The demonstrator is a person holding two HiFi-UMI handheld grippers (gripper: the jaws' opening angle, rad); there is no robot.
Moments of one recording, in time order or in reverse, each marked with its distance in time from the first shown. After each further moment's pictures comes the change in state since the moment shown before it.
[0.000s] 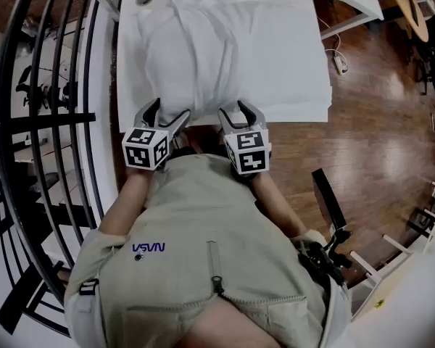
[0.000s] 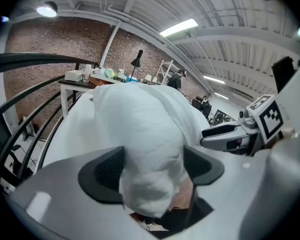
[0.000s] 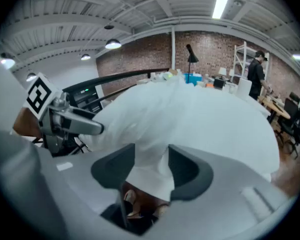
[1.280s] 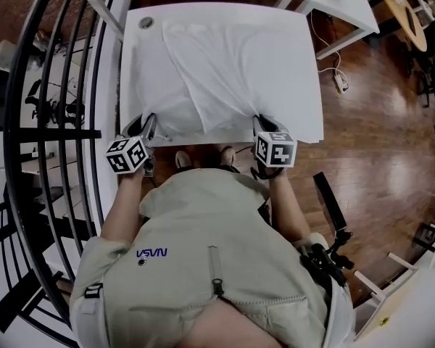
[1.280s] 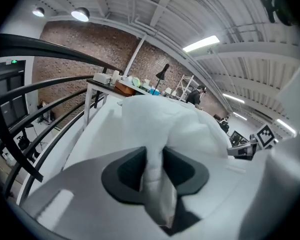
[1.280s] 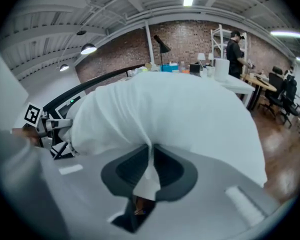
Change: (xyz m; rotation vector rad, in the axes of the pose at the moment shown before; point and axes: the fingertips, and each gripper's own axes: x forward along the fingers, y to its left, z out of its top) left arm -0.012 0.077 0.006 -0.210 -0.155 0.143; right arm 0.002 -0.118 -0.035 0.218 0.033 -0.045
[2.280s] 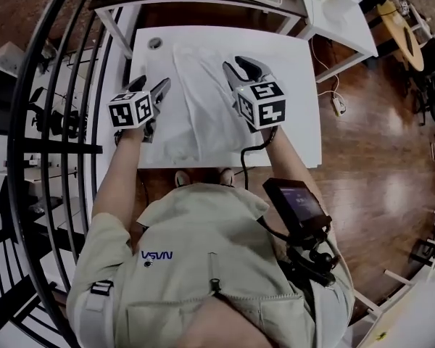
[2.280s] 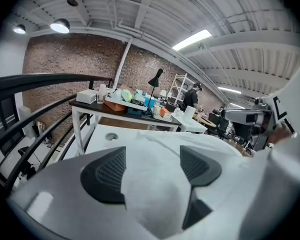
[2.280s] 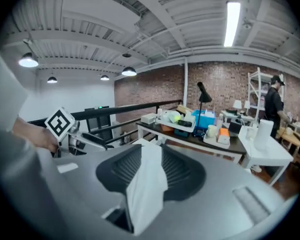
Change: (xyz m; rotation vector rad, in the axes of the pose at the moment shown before) left arm 0.080 -0.008 0.166 0.166 -0.023 0.002; right arm 0.023 0.104 0.265 -0.361 -0.375 0.193
